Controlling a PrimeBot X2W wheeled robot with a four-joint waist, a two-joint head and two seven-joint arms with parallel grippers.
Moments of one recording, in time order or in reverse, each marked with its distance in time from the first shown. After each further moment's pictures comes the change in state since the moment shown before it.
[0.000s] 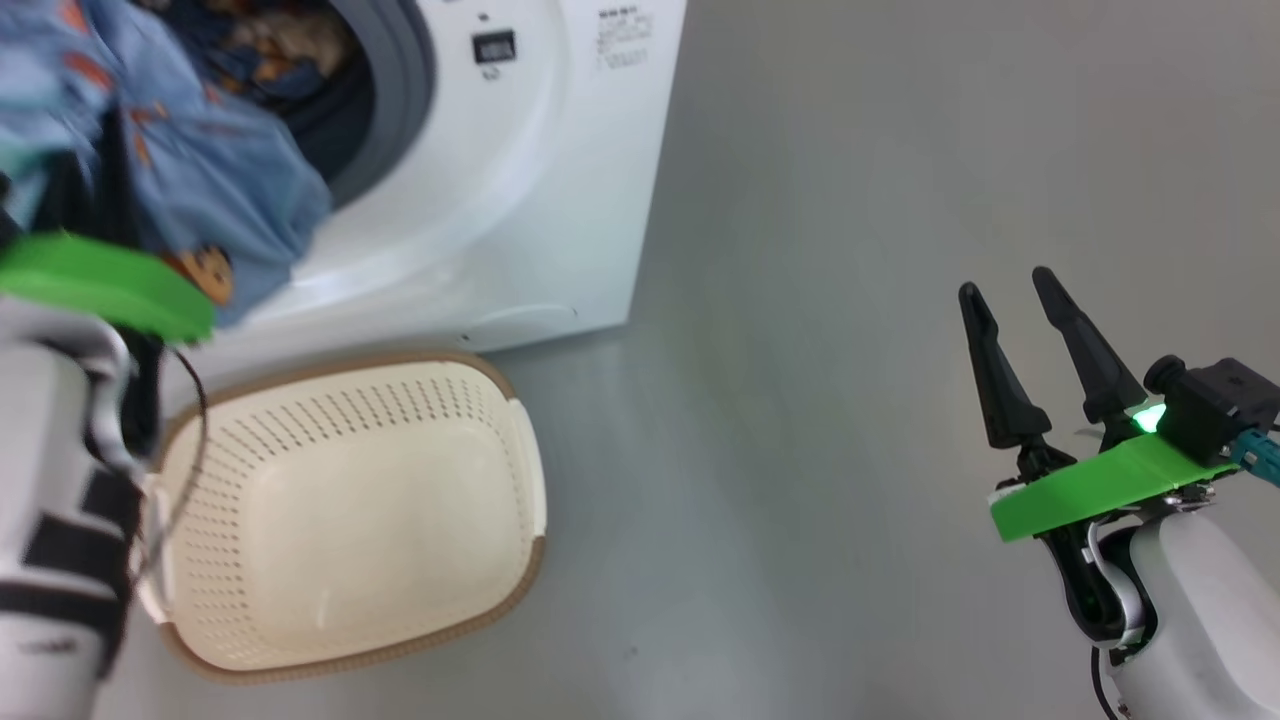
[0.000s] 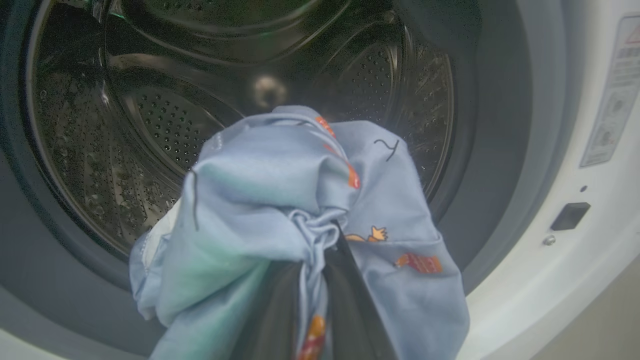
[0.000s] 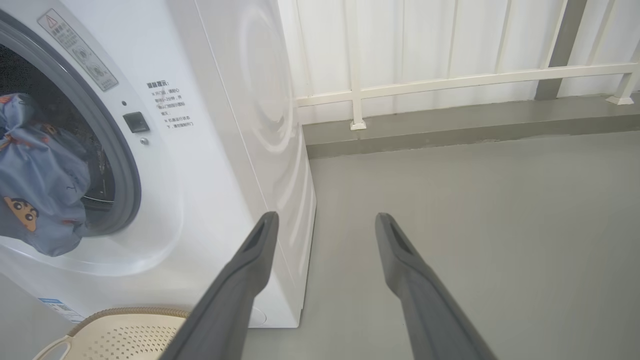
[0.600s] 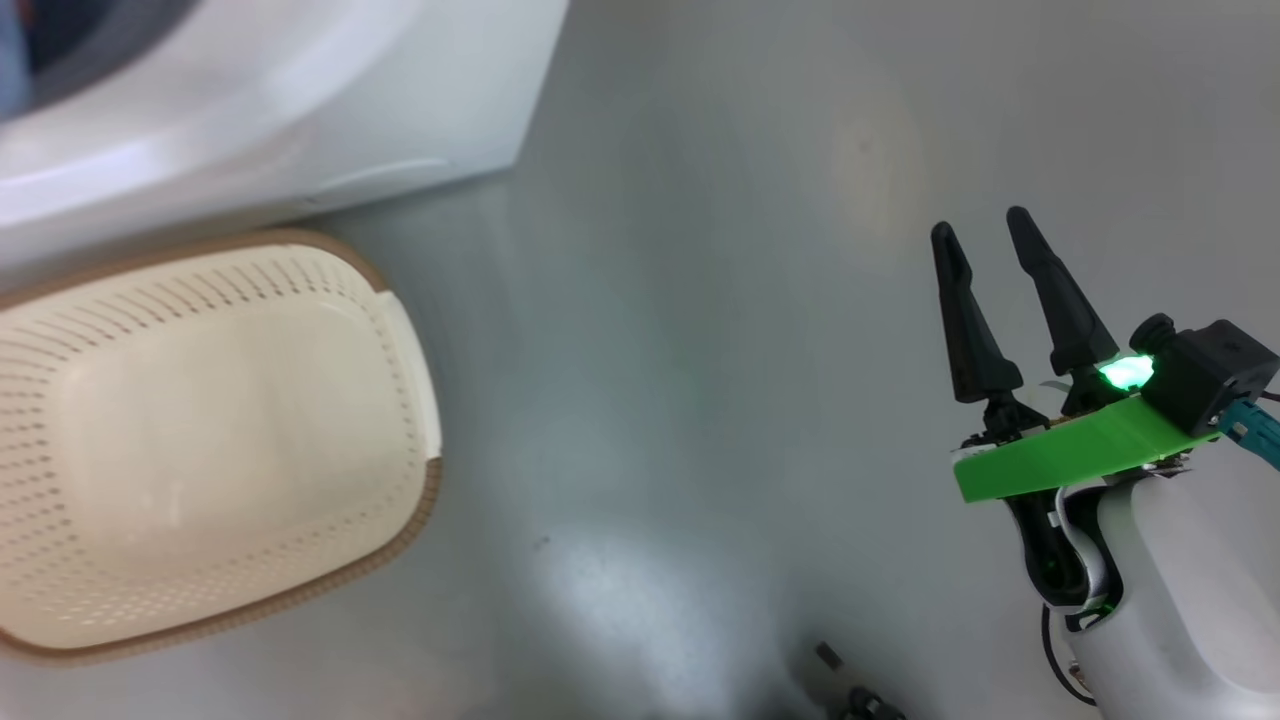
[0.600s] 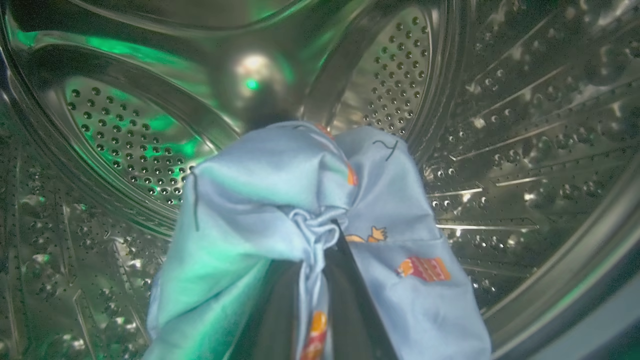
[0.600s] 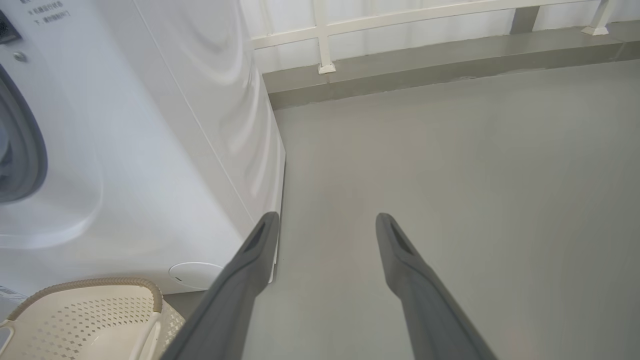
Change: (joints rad) left arm -0.498 0.121 0.013 0.255 0.095 -0.043 -0.012; right arm -0.050 0.083 -0.021 -0.061 -0.012 0.000 0.000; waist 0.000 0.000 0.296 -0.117
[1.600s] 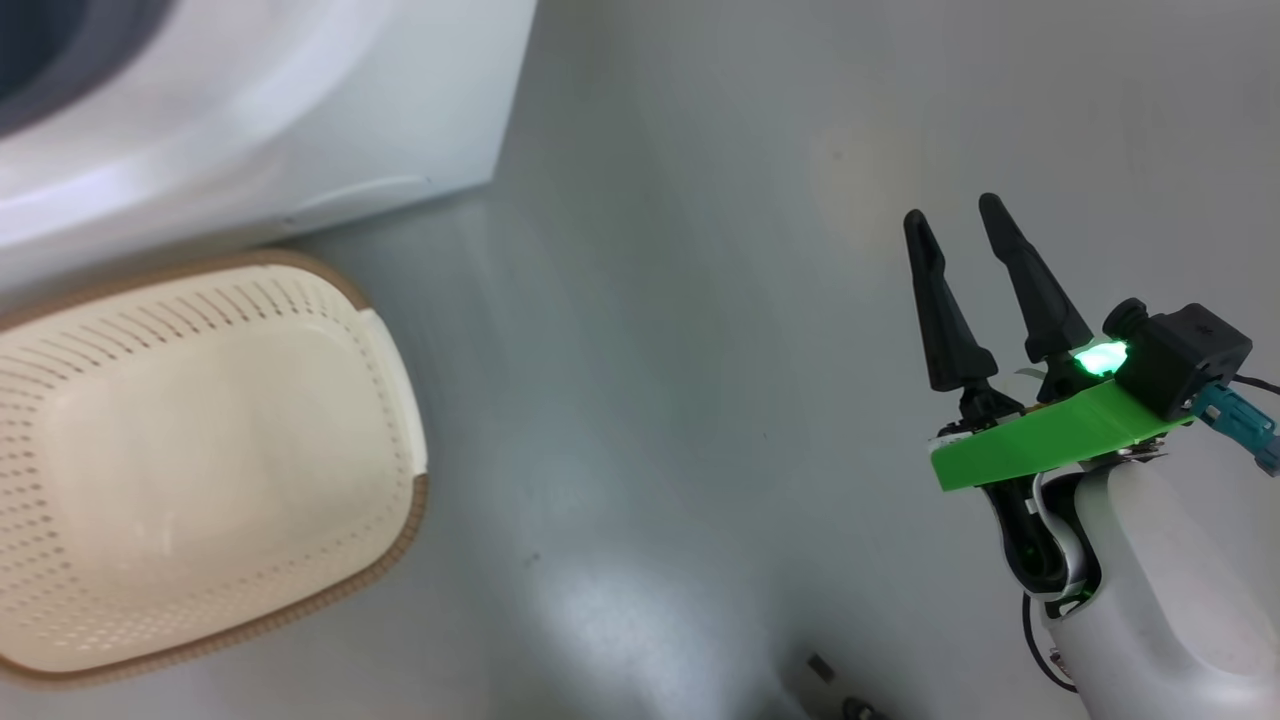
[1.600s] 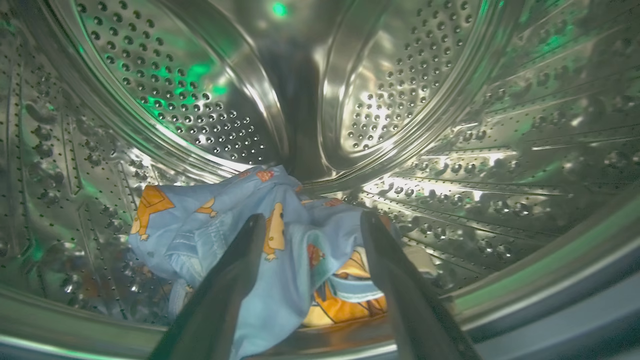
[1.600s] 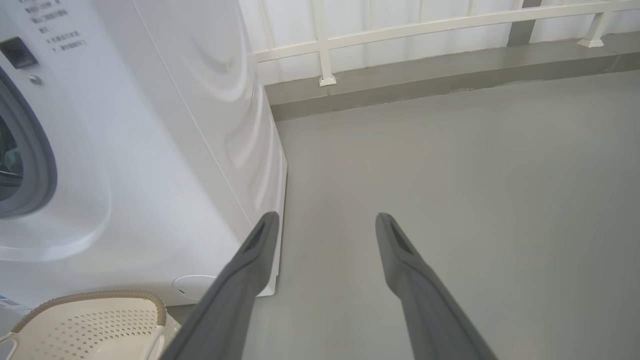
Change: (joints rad) left arm -0.012 -0.019 0.085 0.164 -0.007 -0.072 0.030; right arm -0.040 0.032 0.020 0.028 -0.005 0.000 0.000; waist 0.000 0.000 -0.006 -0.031
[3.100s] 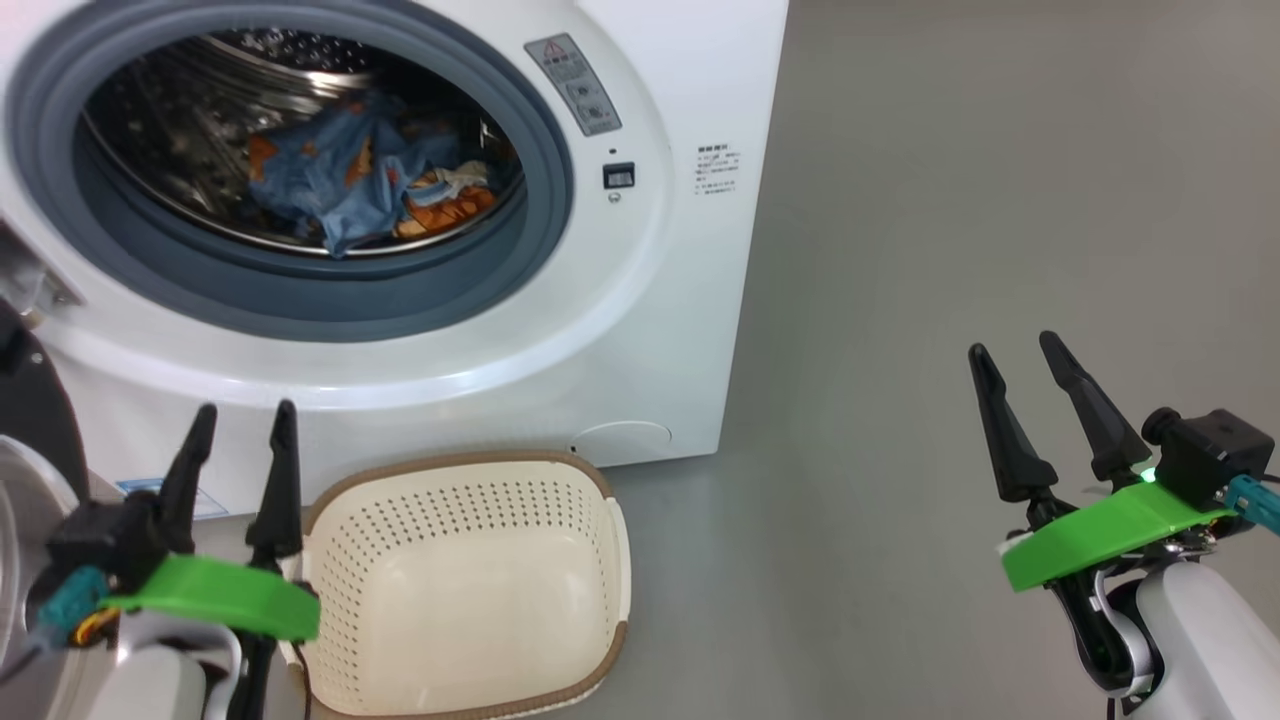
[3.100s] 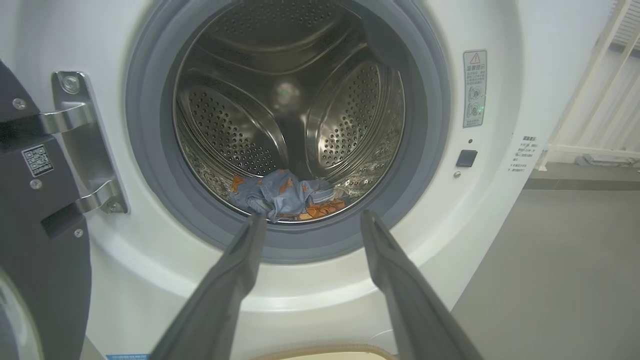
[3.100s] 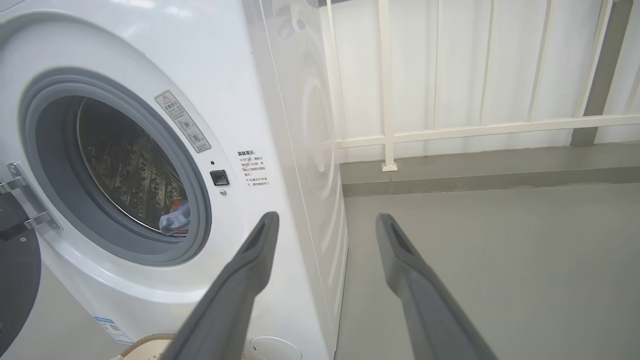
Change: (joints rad) left arm 1.042 -0.214 0.075 -0.695 0.041 0.074 -0.034; right arm 0.157 -0.122 -0.006 0.075 0.021 0.000 0.000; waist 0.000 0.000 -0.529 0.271
